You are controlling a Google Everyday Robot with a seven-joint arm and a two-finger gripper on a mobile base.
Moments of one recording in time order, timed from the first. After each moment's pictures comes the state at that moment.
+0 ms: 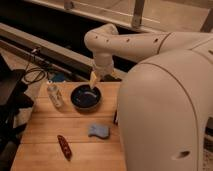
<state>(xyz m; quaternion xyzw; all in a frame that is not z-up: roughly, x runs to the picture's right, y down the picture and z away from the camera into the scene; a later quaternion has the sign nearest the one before) -0.002 -0.032 0.730 -0.25 0.16 0.50 0.81</state>
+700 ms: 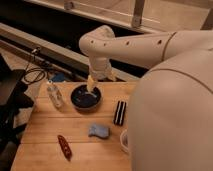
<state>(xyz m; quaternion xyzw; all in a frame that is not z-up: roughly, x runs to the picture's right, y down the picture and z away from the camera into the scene) -0.005 -0.017 0.705 -0.23 0.16 0.51 0.81</state>
